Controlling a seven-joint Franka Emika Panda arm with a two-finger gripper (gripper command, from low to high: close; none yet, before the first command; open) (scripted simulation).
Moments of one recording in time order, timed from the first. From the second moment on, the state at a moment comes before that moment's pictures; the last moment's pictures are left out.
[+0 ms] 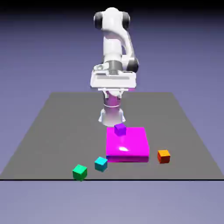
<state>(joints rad) 0.00 -0.53 0.00 -2.78 0.00 3.01 0.75</state>
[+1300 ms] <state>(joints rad) -0.18 0.45 -0.10 -2.14 0.10 2.53 0.93</state>
